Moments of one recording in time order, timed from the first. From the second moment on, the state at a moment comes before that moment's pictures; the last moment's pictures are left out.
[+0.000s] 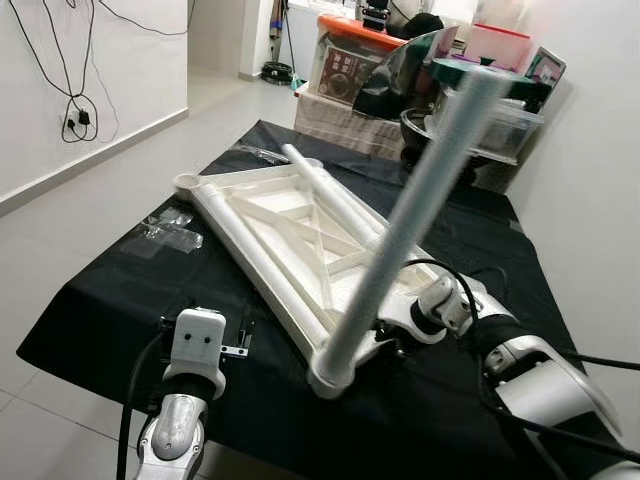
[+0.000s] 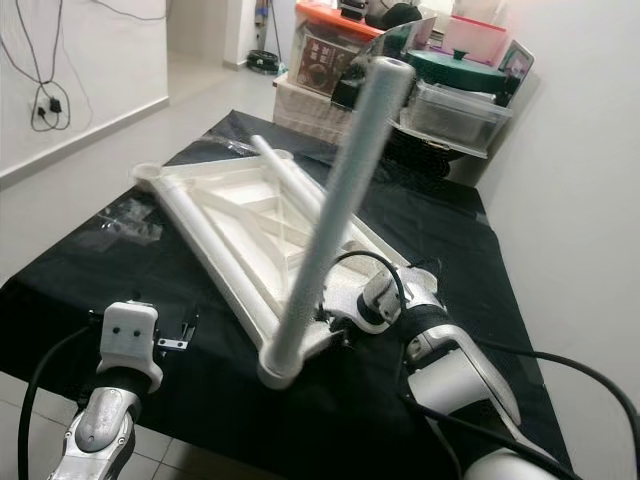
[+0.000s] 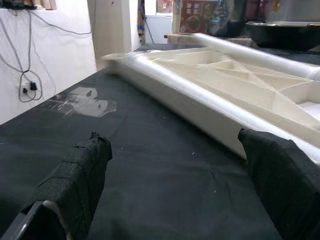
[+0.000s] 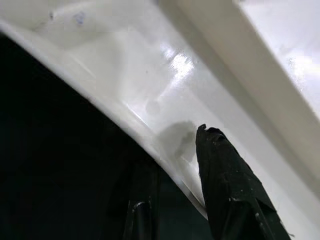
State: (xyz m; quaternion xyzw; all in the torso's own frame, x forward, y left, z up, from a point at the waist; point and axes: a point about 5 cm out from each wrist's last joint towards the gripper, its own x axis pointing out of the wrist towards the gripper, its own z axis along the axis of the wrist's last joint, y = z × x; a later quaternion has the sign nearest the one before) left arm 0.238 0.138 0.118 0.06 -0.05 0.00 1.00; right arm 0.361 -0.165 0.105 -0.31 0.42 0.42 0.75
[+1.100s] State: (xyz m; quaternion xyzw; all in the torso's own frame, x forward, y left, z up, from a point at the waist) left arm 0.240 0.141 0.117 0.06 -0.05 0.00 1.00; right arm 0.335 -0.115 0.109 -0.02 0.42 0.31 0.85
